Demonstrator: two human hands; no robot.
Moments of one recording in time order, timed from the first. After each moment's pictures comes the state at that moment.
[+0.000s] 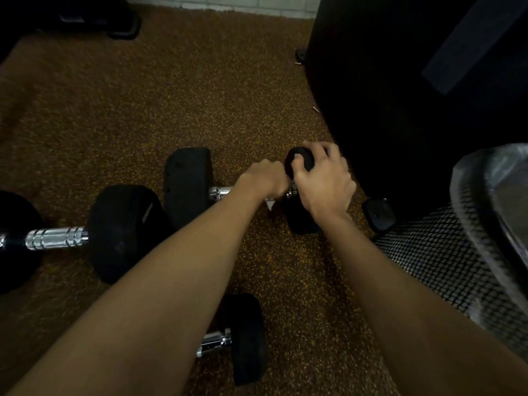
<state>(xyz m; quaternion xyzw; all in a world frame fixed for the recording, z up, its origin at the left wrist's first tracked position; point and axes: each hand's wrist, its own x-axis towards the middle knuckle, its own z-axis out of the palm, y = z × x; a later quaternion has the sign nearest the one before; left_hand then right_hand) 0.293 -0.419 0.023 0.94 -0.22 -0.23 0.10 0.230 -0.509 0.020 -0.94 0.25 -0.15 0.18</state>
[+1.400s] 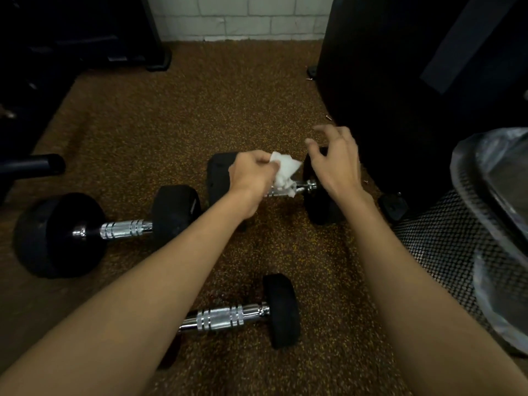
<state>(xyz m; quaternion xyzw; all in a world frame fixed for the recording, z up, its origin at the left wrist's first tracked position) 0.240 -0.340 0.067 0.80 0.02 -0.11 0.59 0.222 -0.491 0.058 -0.93 0.16 -0.19 0.28</state>
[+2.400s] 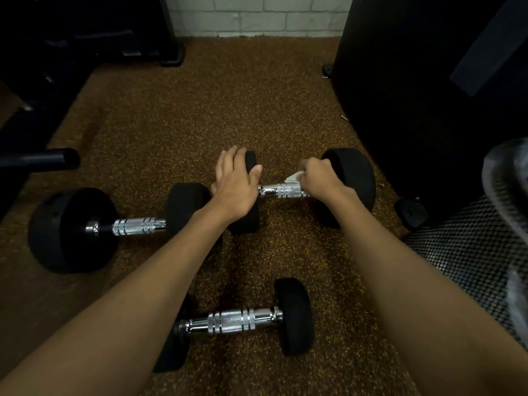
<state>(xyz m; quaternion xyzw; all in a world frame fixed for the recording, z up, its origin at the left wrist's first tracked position) 0.259 -0.286 0.031 0.94 -0.12 -0.06 0.32 0.260 -0.468 0.021 -0.97 0.12 0.06 0.22</state>
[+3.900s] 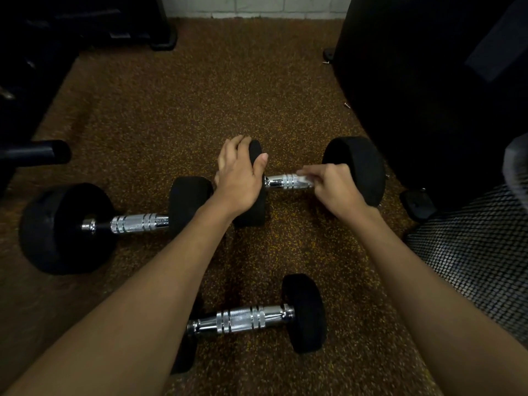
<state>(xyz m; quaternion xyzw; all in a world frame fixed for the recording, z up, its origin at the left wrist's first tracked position) 0.267 -0.281 0.029 0.93 -0.13 -0.05 0.35 0.227 -0.470 0.002 -0.96 0.02 -0.05 0.27</state>
